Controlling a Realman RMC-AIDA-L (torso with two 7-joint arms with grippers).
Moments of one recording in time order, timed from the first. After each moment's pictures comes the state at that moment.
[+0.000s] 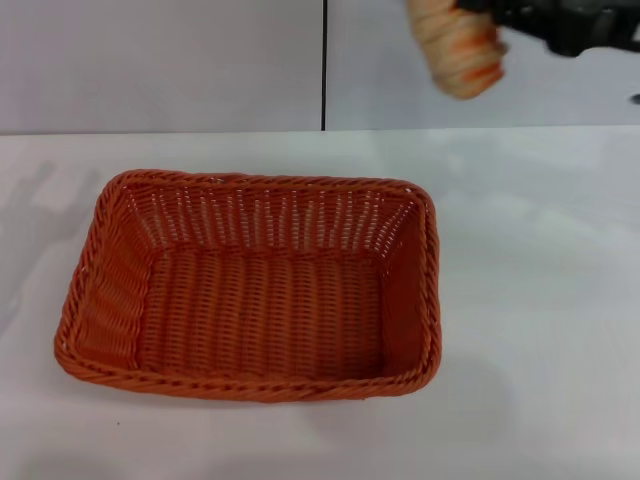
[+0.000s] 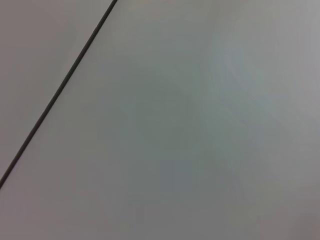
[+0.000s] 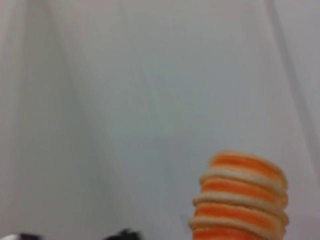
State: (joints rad) left arm -0.29 -2.06 0.28 0.28 1.39 1.60 -1.09; right arm 0.56 2.05 -0.86 -0.99 -1.59 -1.59 1.75
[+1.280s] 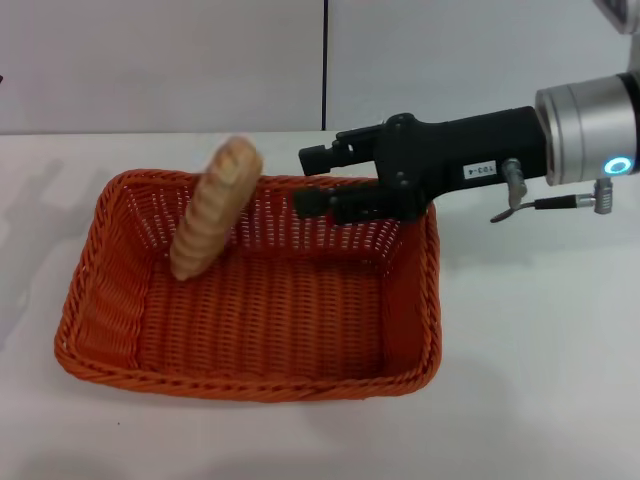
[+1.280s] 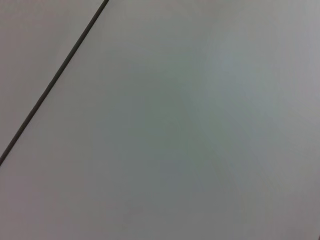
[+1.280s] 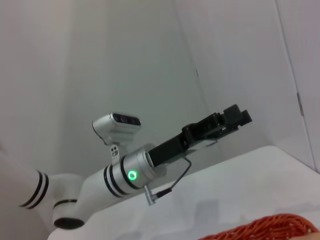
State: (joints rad) left arm -0.30 -2.06 0.29 0.26 1.39 1.60 -1.09; right arm 0.71 2.06 -1.15 -0.80 -1.69 -1.58 1.73
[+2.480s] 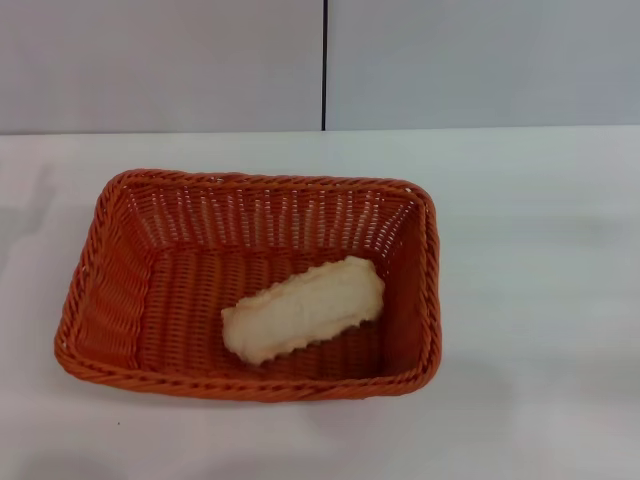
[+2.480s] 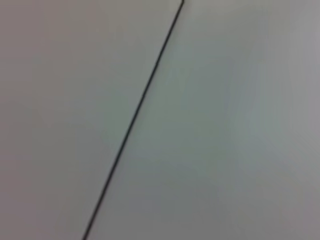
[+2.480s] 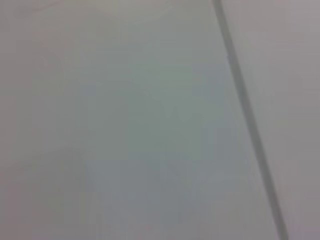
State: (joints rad) left arm -0.29 -2.06 0.28 0.14 1.11 1.70 -0.78; right arm 0.26 2.07 -0.38 -0.36 -1.11 -1.61 0.83
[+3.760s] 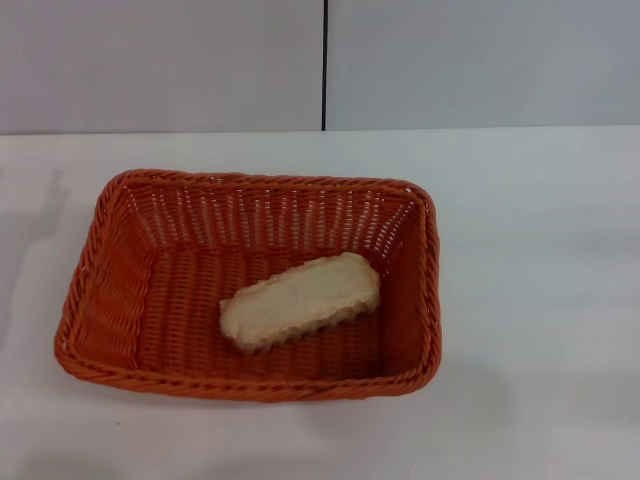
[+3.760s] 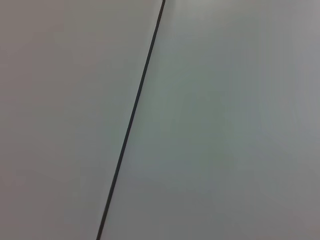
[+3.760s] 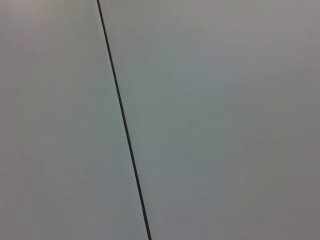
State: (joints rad) left arm -0.32 -2.07 0.28 -0.01 1.05 1.75 -0.48; right arm 0.28 2.07 -0.10 -0.22 -1.11 -1.60 0.67
